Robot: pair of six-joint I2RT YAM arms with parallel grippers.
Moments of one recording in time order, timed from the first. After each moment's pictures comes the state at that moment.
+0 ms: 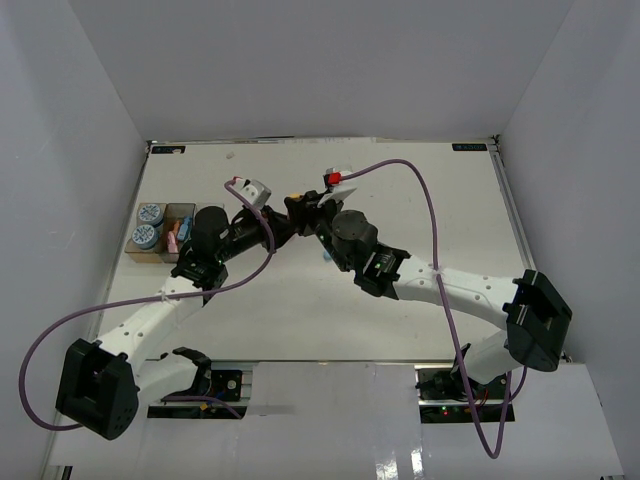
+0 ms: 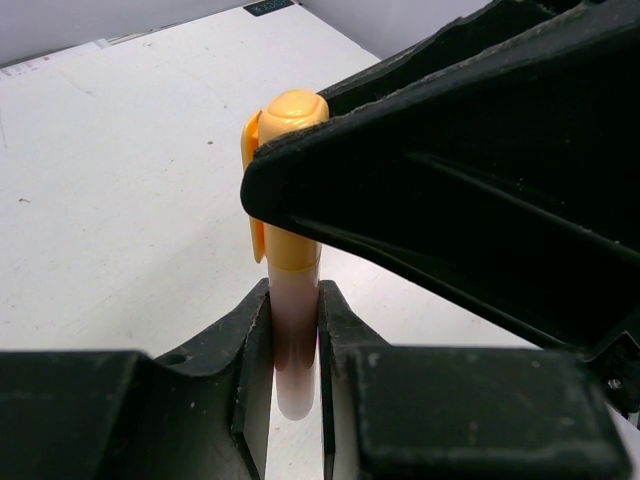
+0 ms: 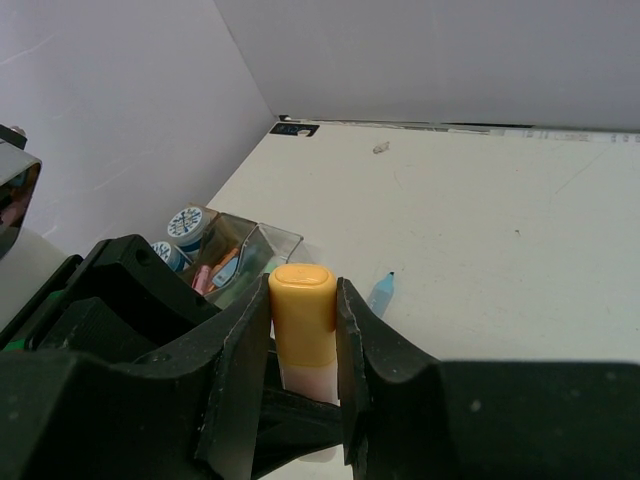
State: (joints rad) left arm -0.43 1.08 0.67 0.37 0.49 -0.20; right arm 1.10 1.48 1.07 0.43 0.49 0.34
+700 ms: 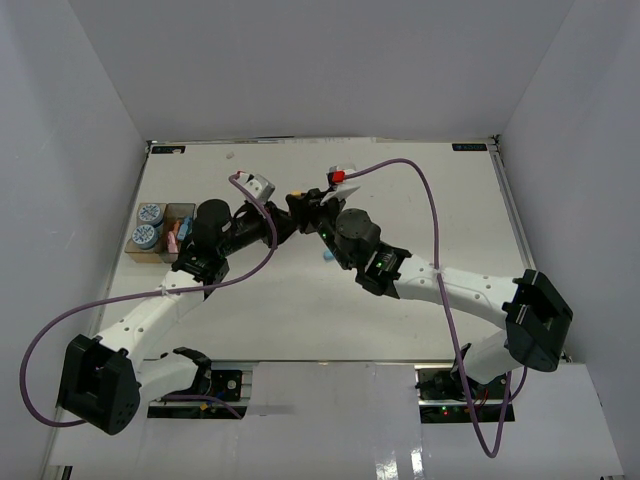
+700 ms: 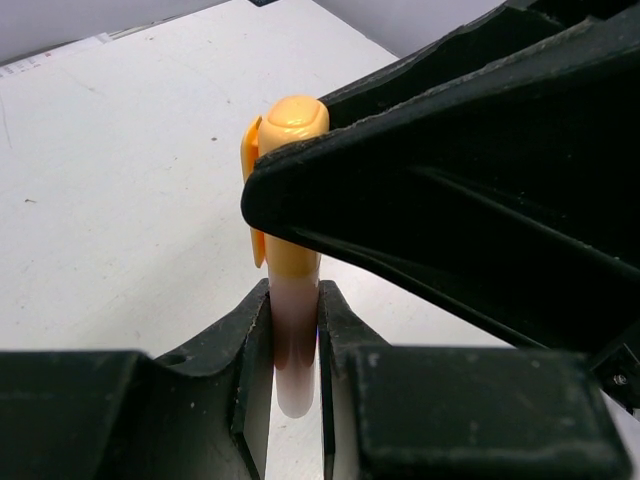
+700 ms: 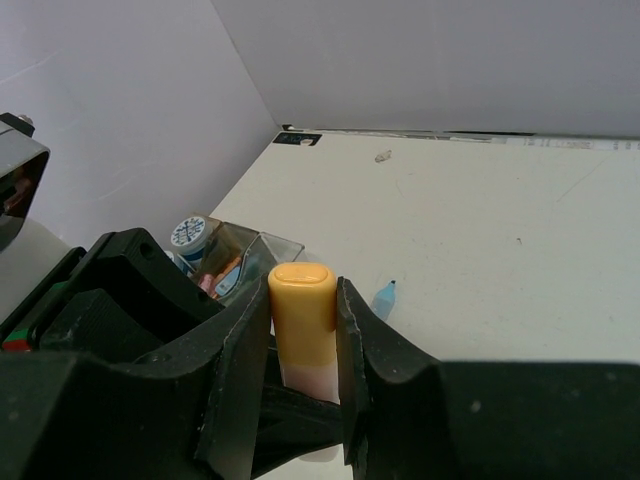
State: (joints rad) left arm -0.43 1.11 0.74 0.30 0.49 -0.17; right arm 1.08 1.49 1.06 0.46 0.48 0.34
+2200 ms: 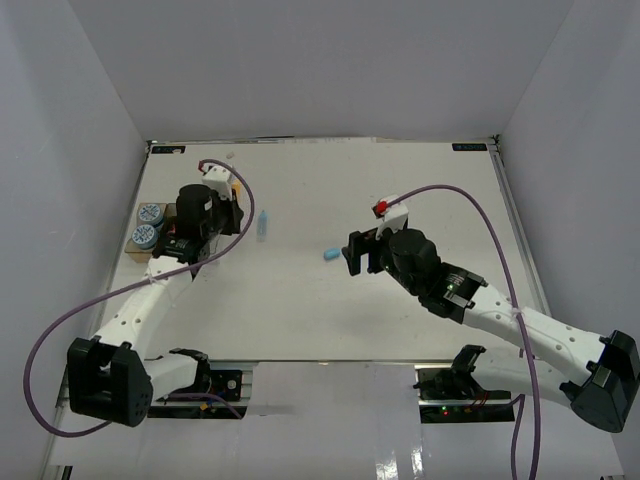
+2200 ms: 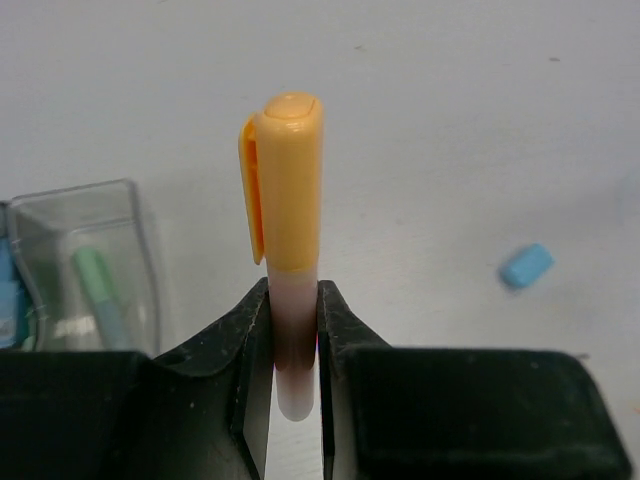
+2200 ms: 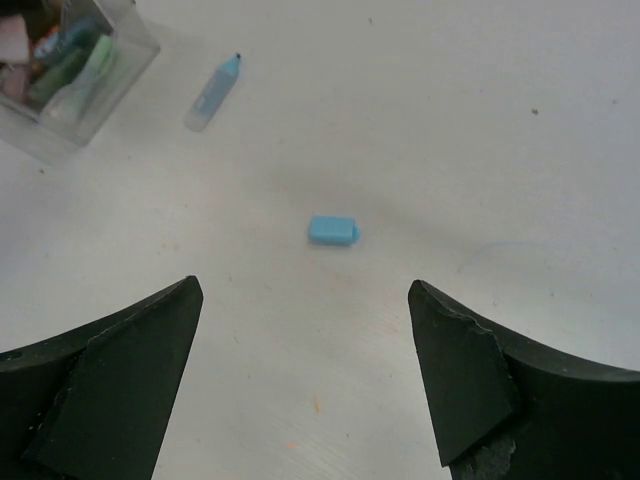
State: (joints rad) left arm -0.27 1.12 0.82 -0.10 0.08 -0.07; right arm 0.94 1.02 0.82 -0.12 0.34 0.27
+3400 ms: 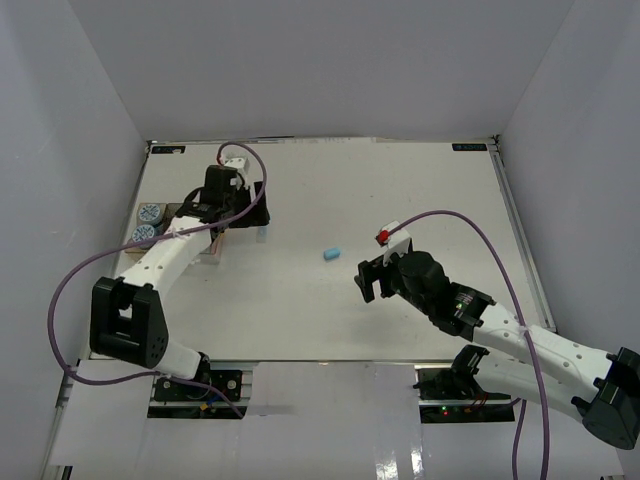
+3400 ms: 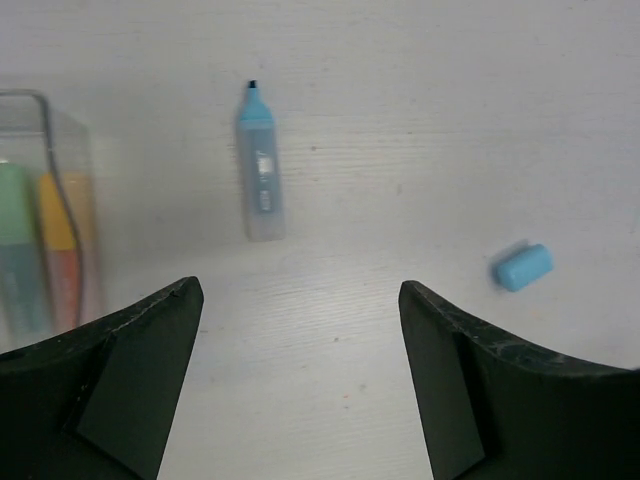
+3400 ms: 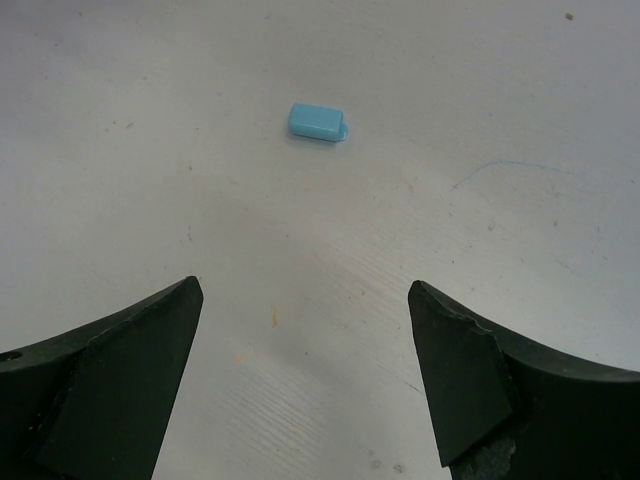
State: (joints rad) left arm -0.23 1.45 1.10 -0.40 0.01 -0.24; right arm 0.93 0.86 0.57 -0.16 0.25 0.18
